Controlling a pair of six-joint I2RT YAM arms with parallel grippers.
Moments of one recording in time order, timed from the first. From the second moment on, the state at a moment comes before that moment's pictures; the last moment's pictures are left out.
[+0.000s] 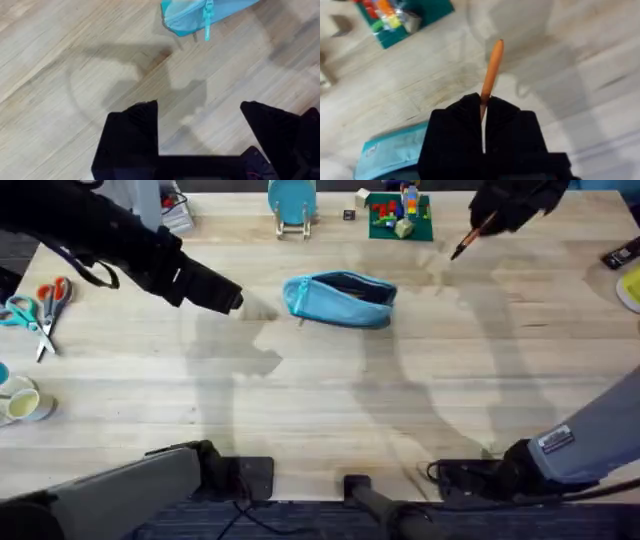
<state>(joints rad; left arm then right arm) 0.22 1.36 1.38 -1.37 0.47 0.80 0.03 1.91 1.88 -1.24 0.06 0.60</state>
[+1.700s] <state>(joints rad) 0.22 1.36 1.38 -1.37 0.47 0.80 0.17 1.89 2.05 -1.39 -0.24 -0.86</state>
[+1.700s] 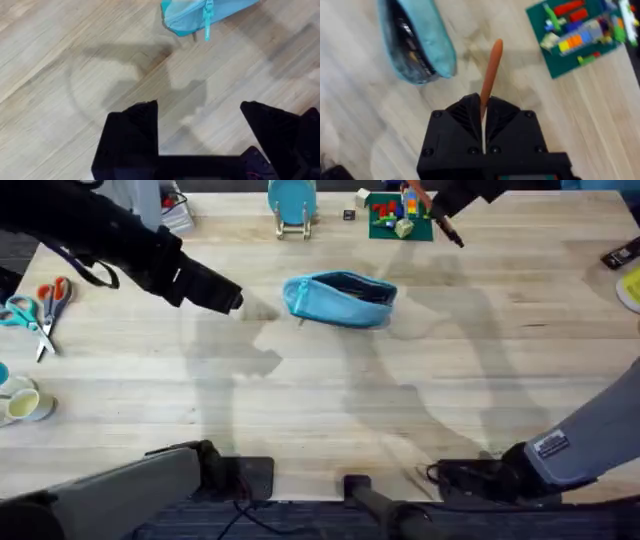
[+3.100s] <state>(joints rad) 0.22 1.36 1.38 -1.37 0.47 0.80 0.30 1.89 1.91 -1.44 -0.43 -0.97</state>
